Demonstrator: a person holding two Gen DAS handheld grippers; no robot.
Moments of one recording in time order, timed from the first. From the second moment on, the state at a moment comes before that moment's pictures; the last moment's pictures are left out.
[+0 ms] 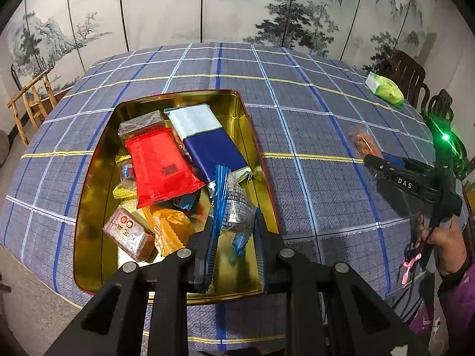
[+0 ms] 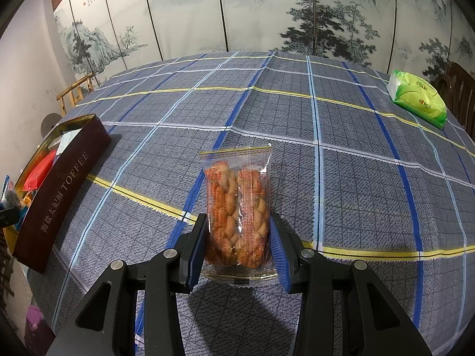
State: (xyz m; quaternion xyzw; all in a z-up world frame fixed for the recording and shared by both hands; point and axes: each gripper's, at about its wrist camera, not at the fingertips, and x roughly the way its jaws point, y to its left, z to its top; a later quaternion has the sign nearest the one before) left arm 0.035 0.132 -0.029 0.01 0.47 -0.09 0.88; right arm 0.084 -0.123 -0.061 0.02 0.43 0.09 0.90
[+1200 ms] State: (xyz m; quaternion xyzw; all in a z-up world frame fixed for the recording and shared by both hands) left arm 0.017 0.142 -0.020 0.01 0.47 -0.04 0.88; right arm 0.063 -0.109 -0.052 0.05 0.44 0.14 0.88
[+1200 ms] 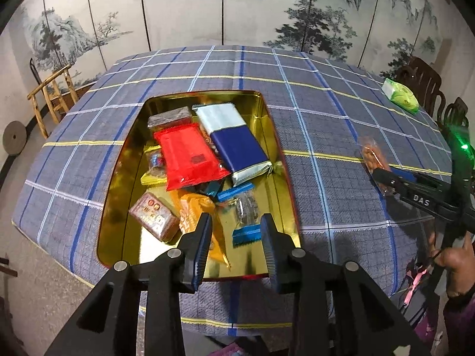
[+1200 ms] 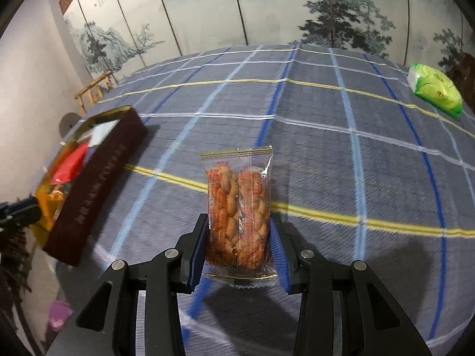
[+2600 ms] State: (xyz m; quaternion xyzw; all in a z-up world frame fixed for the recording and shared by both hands) left arm -0.015 0.240 -0.001 -0.02 0.40 0.09 0.91; right arm 0.105 0.116 -0.018 0.02 0.47 0.28 0.84
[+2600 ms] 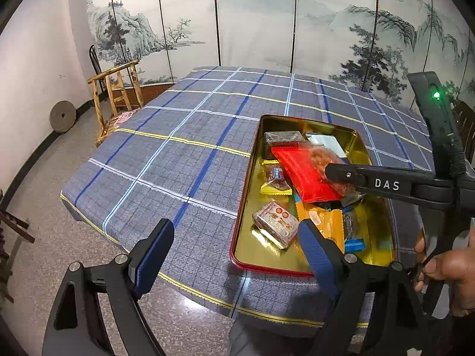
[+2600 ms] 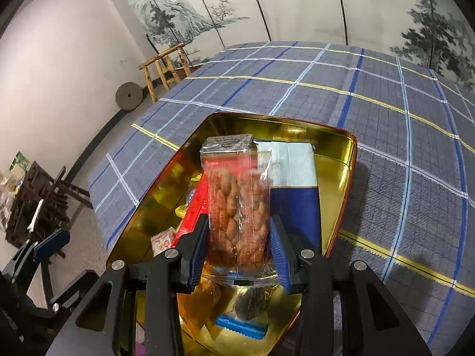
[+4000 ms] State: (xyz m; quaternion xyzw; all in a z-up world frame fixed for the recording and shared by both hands) left arm -0.085 0.210 0.079 -0.03 0.25 0.11 0.96; right arm -0.088 0.061 0.090 -0.06 0.16 0.20 0.96
